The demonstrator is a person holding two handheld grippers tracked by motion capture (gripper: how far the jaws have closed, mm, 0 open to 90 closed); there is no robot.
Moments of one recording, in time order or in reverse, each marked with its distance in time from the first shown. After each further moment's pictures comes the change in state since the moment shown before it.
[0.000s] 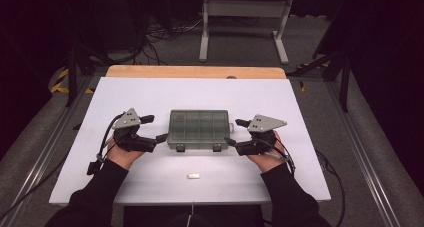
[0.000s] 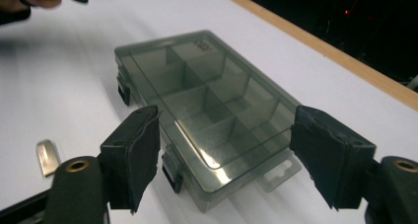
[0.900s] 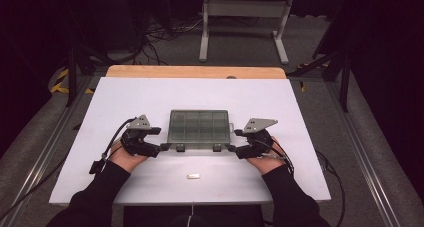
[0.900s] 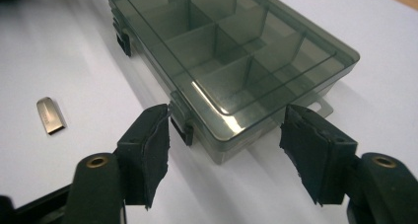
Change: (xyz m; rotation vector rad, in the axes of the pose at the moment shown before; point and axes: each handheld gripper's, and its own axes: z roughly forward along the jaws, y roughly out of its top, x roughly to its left) left arm 0.000 -0.012 0.023 0.217 -0.076 -0.022; right arm -0.003 -0.017 0.015 0.194 0.053 0.081
